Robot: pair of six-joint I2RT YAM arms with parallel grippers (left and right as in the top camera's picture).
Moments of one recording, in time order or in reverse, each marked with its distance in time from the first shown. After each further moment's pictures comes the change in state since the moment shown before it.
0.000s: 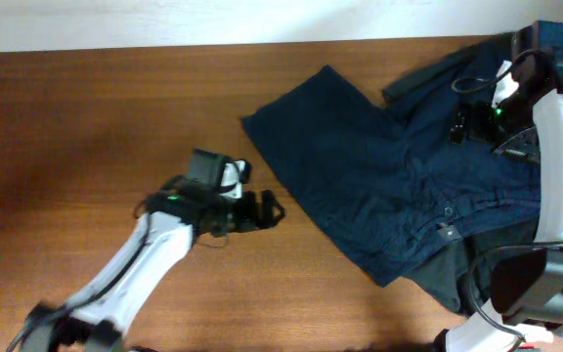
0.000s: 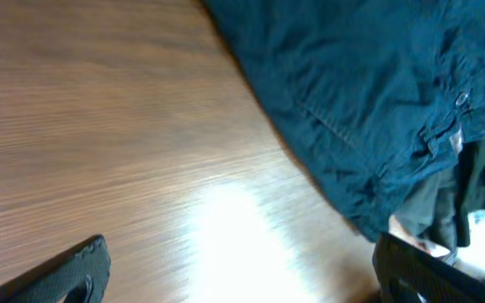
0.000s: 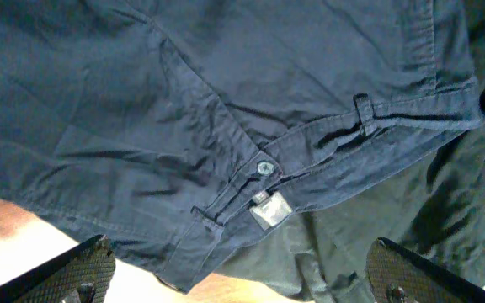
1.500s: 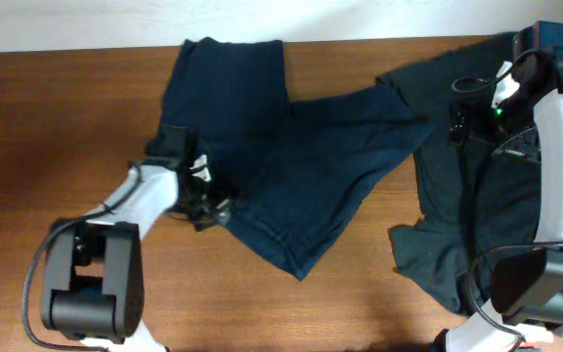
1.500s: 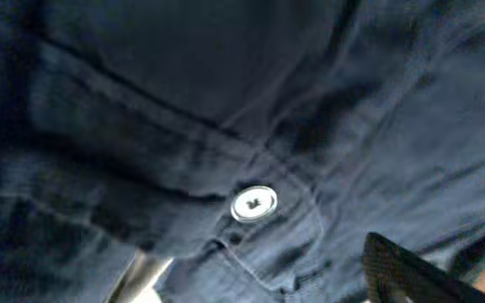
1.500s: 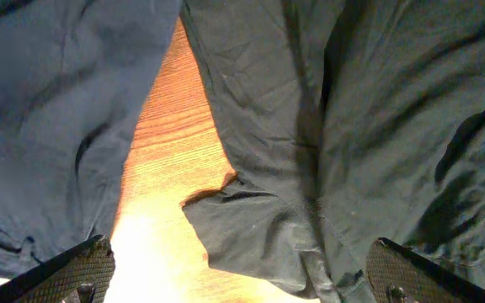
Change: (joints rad) left arm 0.230 0.320 0.156 -0.105 0.028 -0.141; right arm -0.002 0.000 0.000 -0.005 -0.014 0.003
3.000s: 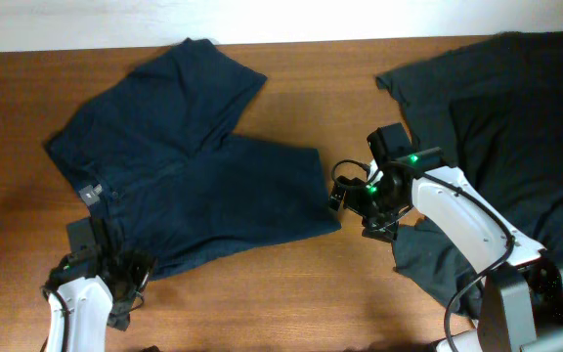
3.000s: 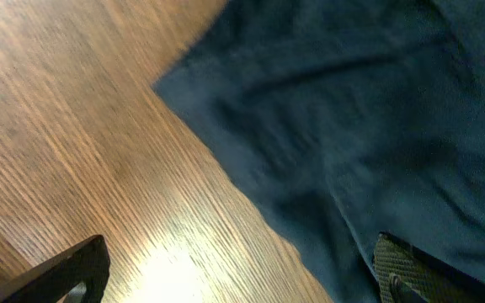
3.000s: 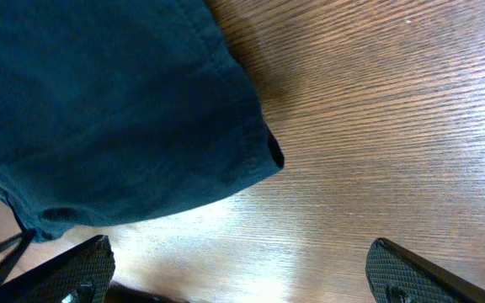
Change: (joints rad) left arm 0.504 -0.665 -0.505 -0.218 -0.510 -0.182; right arm 0.456 -0.186 -0.857 0.650 -0.418 0.566
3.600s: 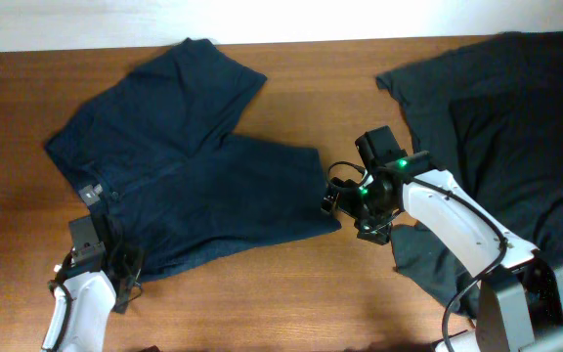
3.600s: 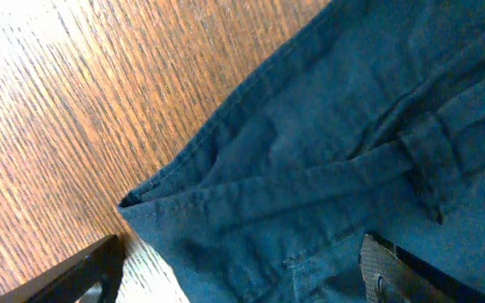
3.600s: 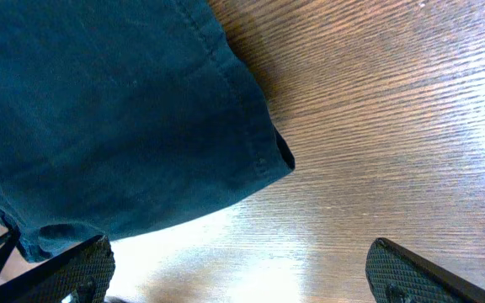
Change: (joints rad) left arm 0.000 0.090 -0.054 0.260 -0.100 -0.055; right arm 0.058 0.000 -0.008 0.032 0.049 0.093
